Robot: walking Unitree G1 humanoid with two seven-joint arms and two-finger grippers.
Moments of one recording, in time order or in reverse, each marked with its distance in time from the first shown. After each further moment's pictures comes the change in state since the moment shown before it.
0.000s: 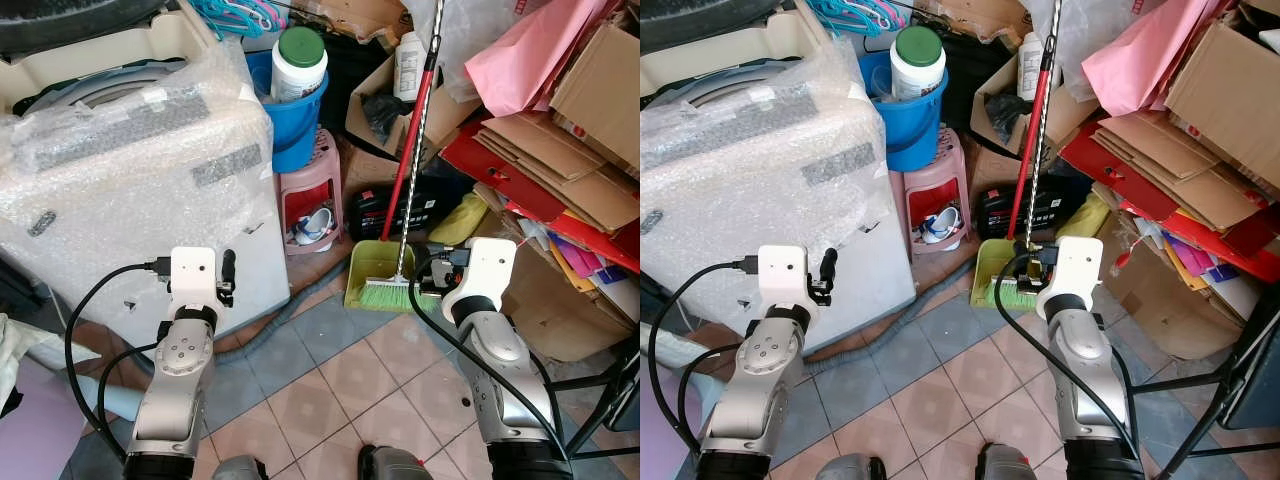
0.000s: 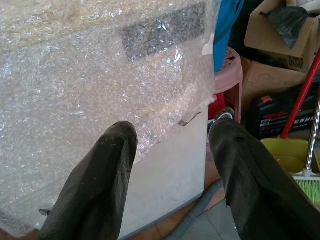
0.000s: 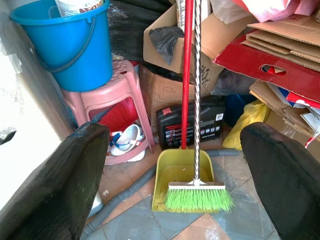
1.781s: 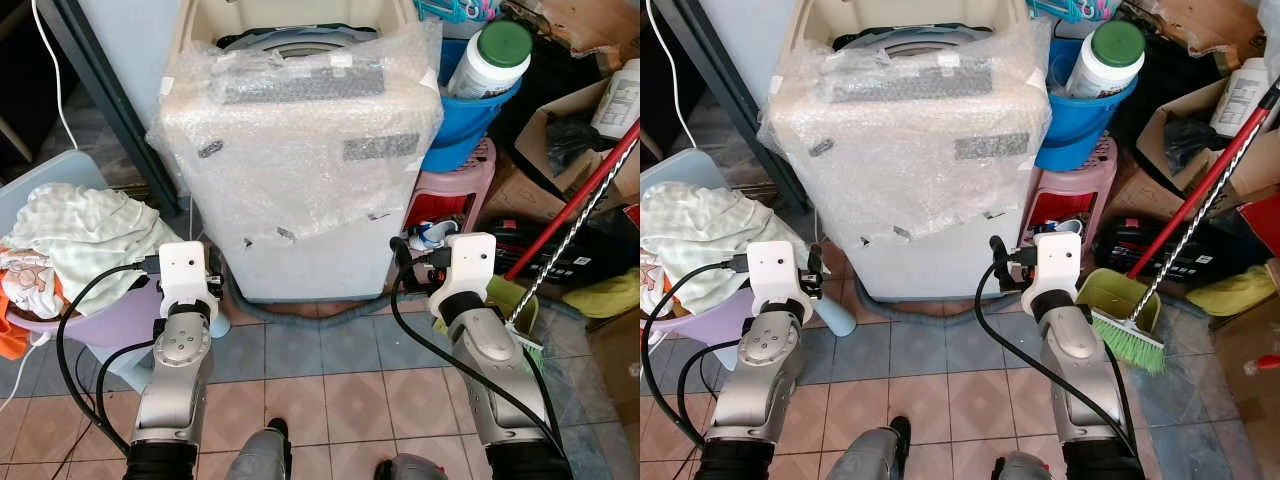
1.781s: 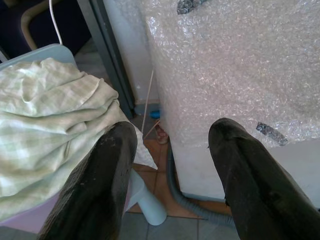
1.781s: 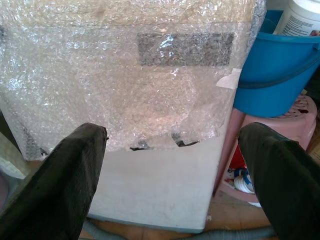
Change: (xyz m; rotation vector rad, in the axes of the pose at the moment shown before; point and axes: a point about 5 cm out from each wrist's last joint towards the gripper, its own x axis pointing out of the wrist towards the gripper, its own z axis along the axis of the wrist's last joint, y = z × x) left arm 0.009 0.009 -0.001 -0.029 0.016 0.127; right arm -0.002 0.021 0.008 -0.070 -0.089 0.197
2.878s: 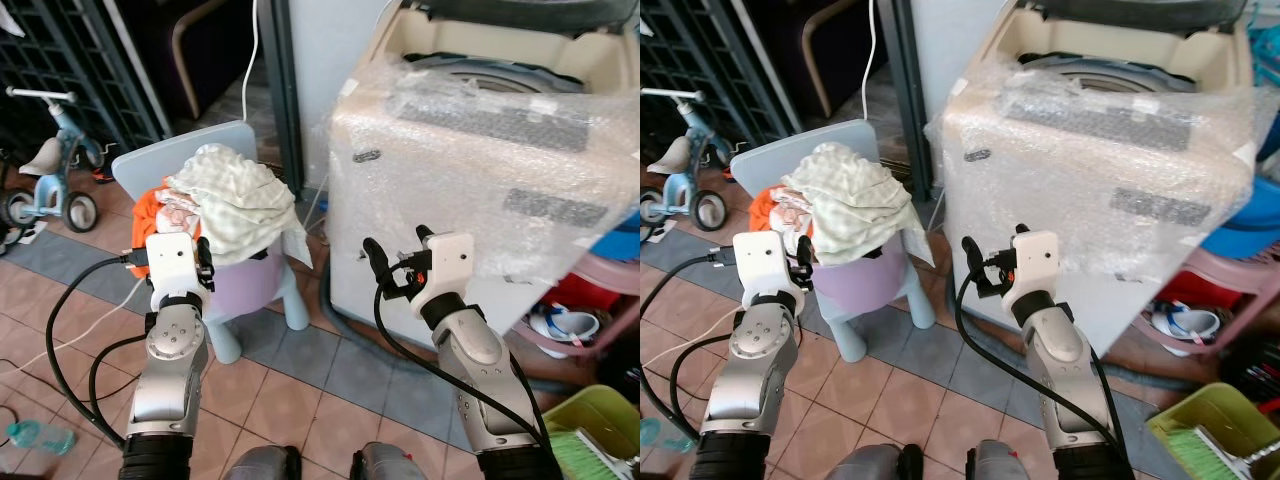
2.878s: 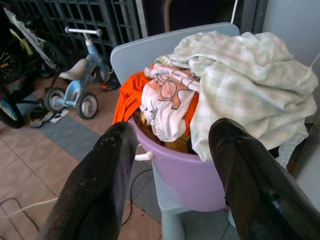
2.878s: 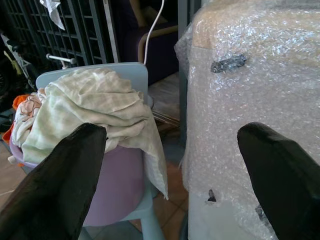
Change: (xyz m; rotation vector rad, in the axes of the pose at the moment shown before) left arm 0.000 -0.003 -0.004 -0.027 0.025 0.010; right arm -0.003 0.013 0.002 0.007 -0.018 0.112
